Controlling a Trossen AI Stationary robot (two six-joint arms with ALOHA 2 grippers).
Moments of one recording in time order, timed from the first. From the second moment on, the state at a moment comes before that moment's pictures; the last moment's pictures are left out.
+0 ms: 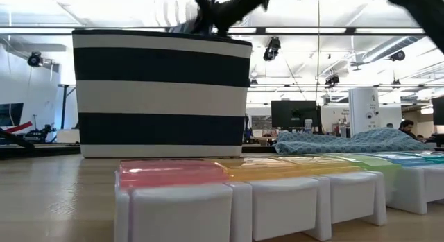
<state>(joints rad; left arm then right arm) -0.73 0.79 1.06 -0.10 -1.20 -0.32 -0.36 2.01 2.05 -0.54 -0.10 0.59</state>
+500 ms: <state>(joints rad) -0.73 0.68 1.08 -0.24 -1.21 -0.26 -0.45 2.28 2.30 -0.67 -0.44 0.56</state>
